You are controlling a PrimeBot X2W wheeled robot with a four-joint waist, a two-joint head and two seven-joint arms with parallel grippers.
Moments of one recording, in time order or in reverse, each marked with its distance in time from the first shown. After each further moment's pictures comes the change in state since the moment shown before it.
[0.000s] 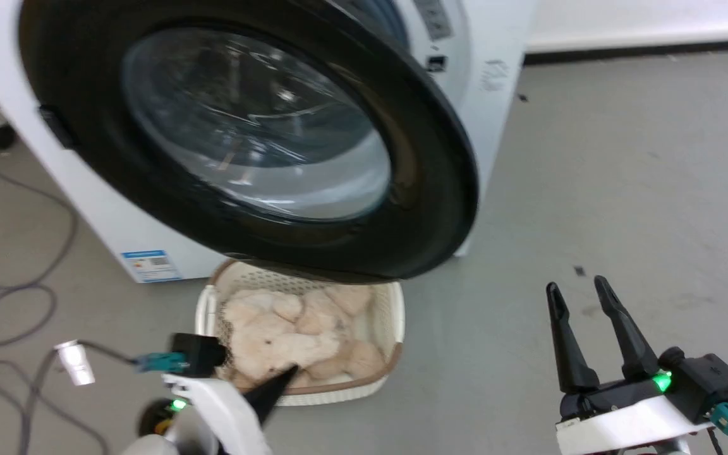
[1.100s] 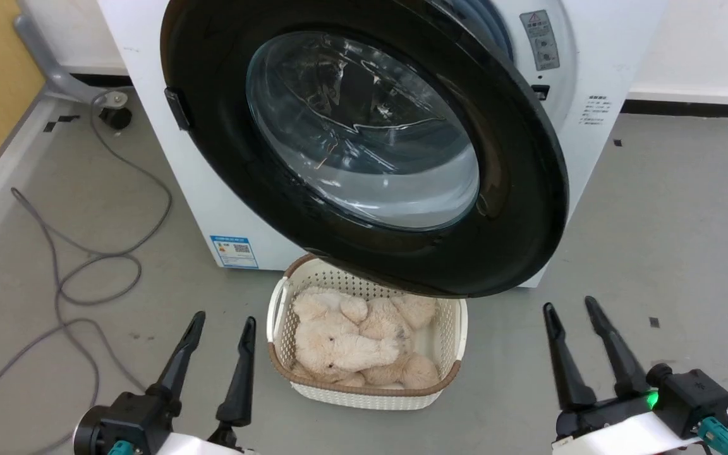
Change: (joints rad) left arm 0.309 -0.309 0.517 -0.282 0.782 0.038 -0.436; right arm 0.040 -0.001 0.003 0.014 -0.044 0.000 0.000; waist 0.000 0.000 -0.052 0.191
